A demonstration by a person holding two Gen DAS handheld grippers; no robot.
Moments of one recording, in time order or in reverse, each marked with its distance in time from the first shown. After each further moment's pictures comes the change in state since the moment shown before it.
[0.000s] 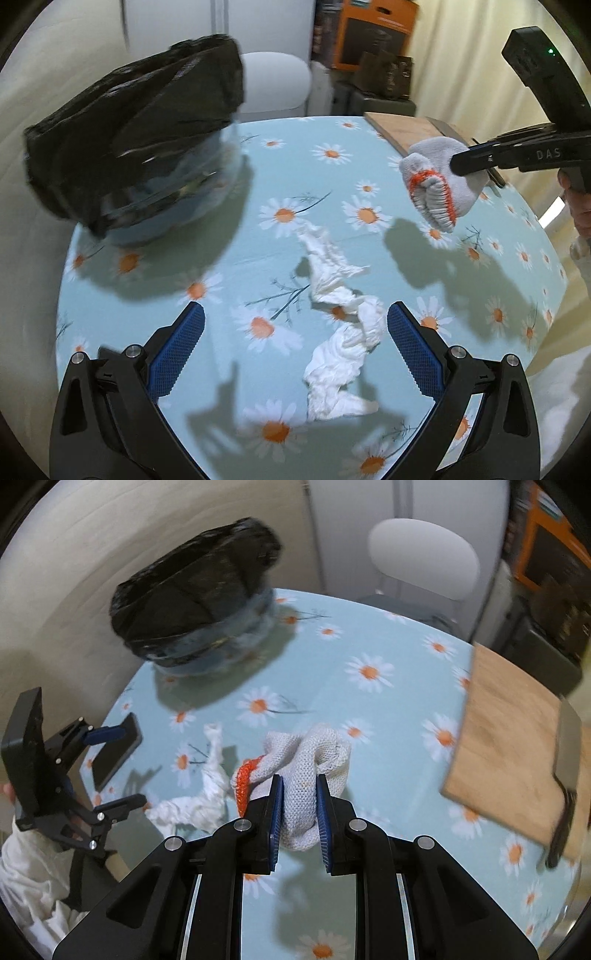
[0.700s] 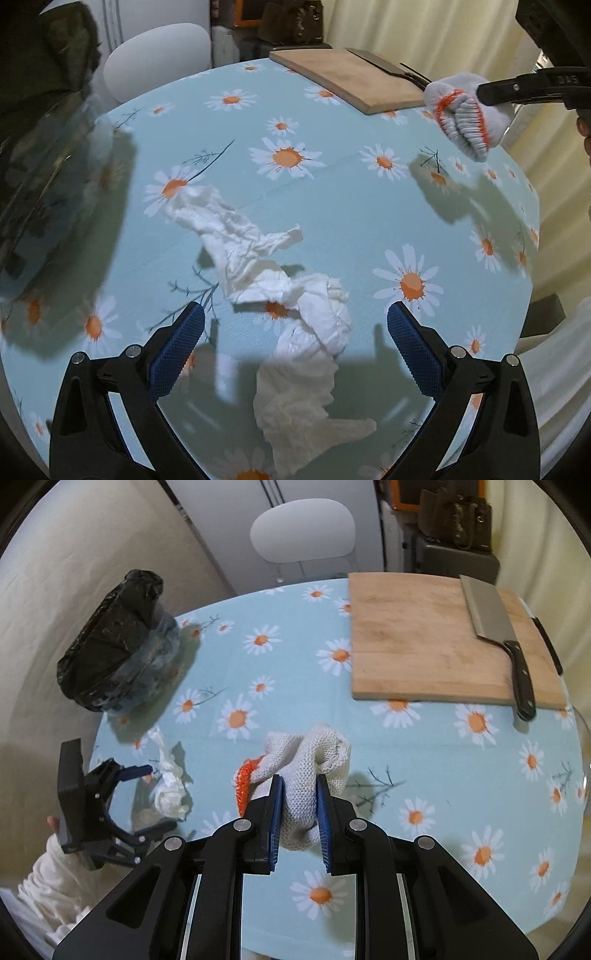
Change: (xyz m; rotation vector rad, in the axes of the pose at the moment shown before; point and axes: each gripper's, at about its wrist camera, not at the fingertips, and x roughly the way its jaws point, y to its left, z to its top) left arm 0.079 -0.034 -0.008 0.266 0.154 -0.225; right arm -0.040 -0.058 -0.079 0.394 -0.039 -0.100
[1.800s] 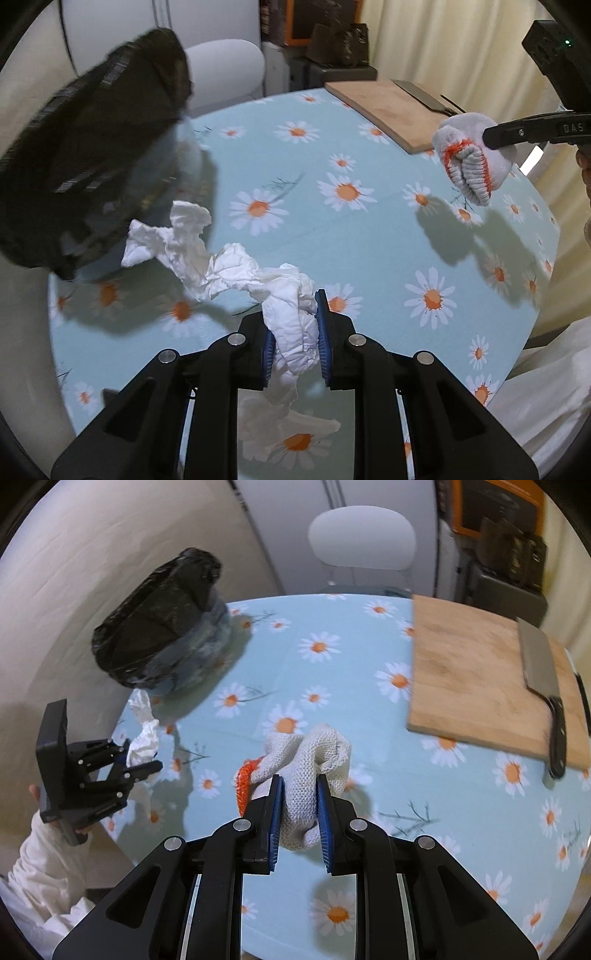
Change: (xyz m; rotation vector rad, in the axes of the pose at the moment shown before) left arm -0.072 0.025 0.000 -0.114 -0.056 0.171; right arm 0.009 0.042 0.022 -0.193 0.008 0.116
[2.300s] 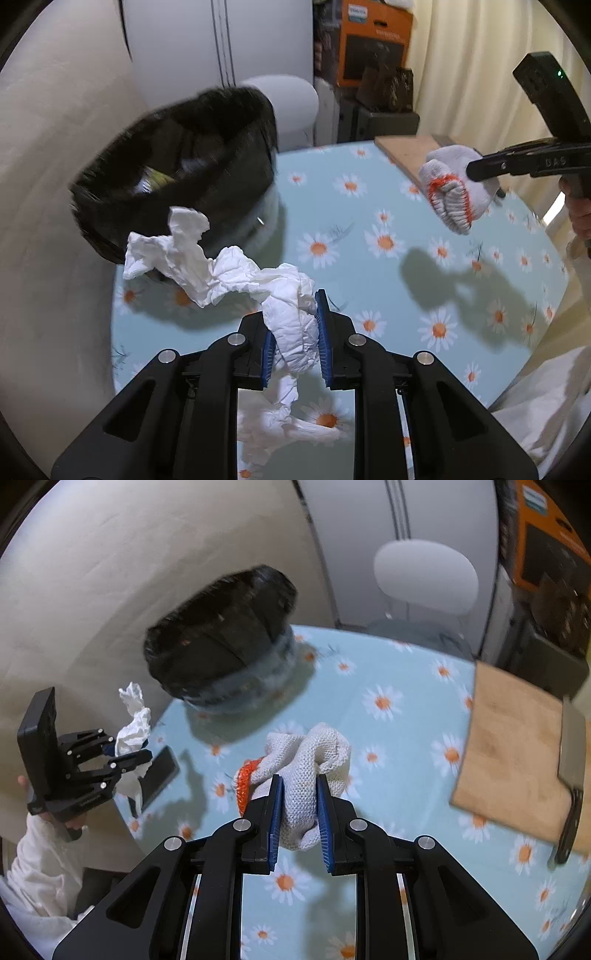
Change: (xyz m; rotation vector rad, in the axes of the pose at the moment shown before) left arm -0.083 0.030 0.009 -0.121 -0.129 0.128; right arm -0.010 0.048 0.048 -0.186 -0.061 0.114
